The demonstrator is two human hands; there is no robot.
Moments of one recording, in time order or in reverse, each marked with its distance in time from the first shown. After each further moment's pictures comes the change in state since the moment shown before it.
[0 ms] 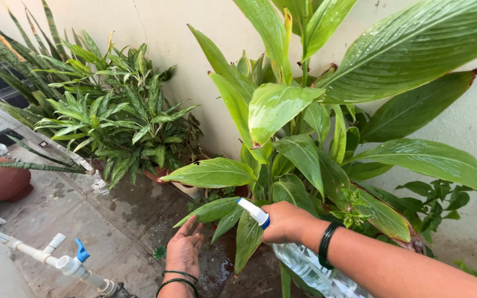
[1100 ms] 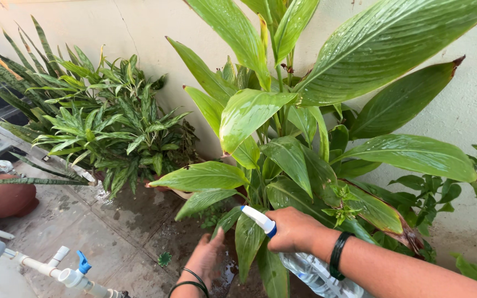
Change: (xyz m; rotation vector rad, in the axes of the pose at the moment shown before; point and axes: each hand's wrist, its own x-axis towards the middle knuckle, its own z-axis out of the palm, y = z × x) left_hand -0.058 0.006 0.070 0.560 -0.048 -0.407; right_hand -0.027 0.034 -0.007 0.073 0.066 -0.086
